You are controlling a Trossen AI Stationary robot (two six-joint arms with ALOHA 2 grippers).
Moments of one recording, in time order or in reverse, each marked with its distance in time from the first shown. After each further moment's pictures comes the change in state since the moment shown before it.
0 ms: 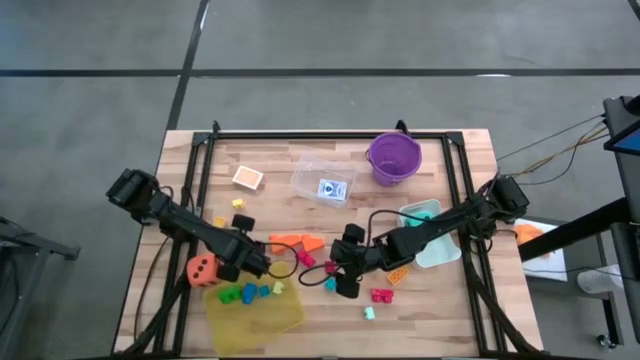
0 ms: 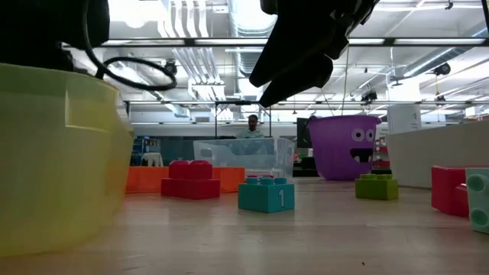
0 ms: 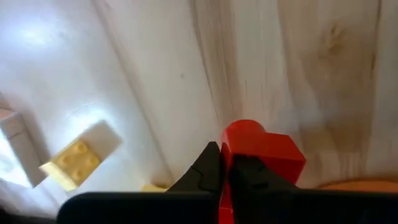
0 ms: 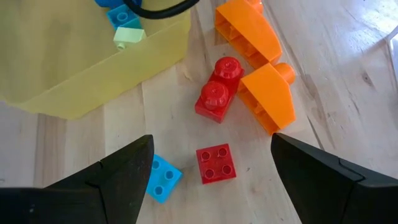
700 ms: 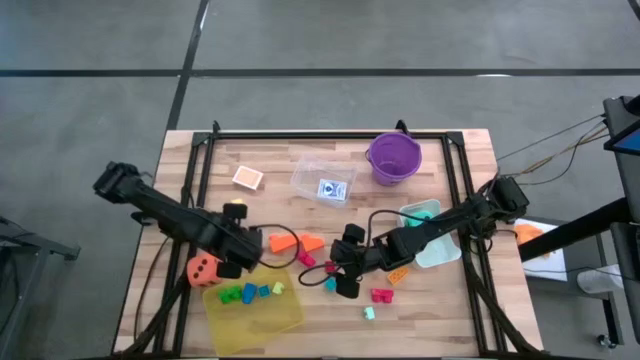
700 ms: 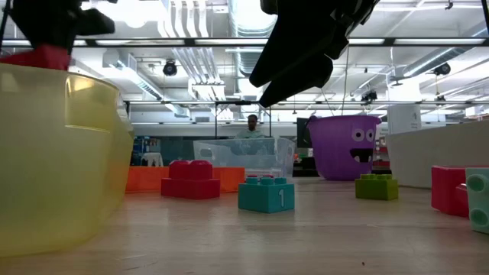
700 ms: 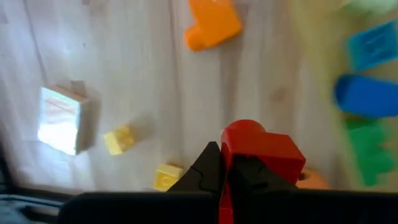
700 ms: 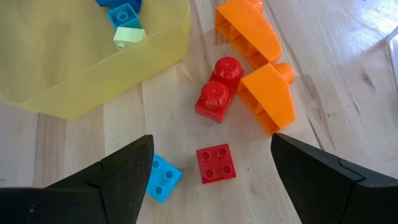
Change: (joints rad) left arm -0.011 -0.168 0.331 -0.278 -0.020 -0.206; right arm 0.000 0.000 0.000 0.000 0.000 -0.003
